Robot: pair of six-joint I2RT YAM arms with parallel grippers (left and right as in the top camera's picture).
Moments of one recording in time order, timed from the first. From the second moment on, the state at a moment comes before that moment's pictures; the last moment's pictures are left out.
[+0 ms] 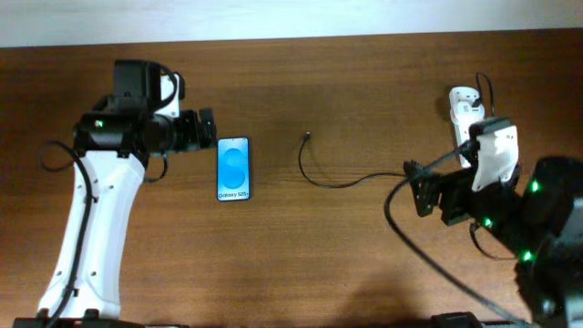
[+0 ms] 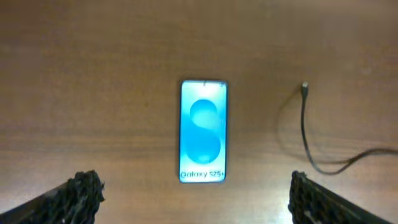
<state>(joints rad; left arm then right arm) -0.06 1.56 1.57 -1.08 0.11 -0.16 0.06 0.91 1.33 -1.01 -0.30 -0.02</state>
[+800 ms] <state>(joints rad) -0.17 2.18 1.76 -1.10 0.03 -0.13 0.06 1.37 1.54 -1.20 -0.45 -0.02</state>
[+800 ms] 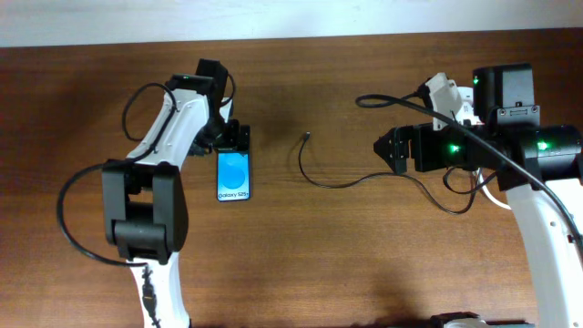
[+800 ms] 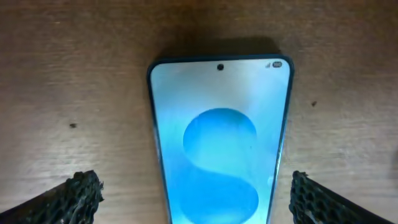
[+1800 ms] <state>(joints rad) -0.20 2.27 1.75 -1.17 0.01 -0.15 0.06 1.37 1.54 -1.22 -0.45 -0.02</state>
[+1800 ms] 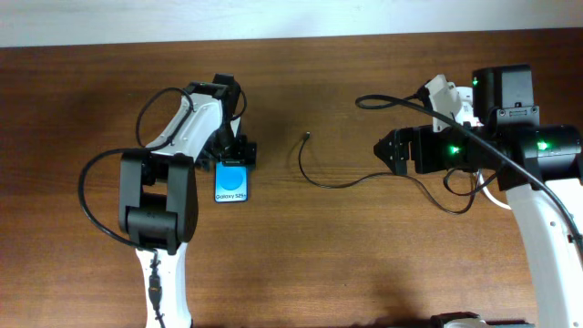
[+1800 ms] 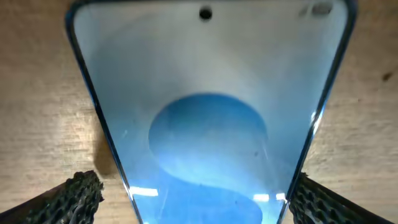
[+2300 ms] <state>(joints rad) -0.24 2.25 1.70 -1.07 0.01 -0.23 0.06 1.42 1.54 -1.22 -0.45 -0.02</state>
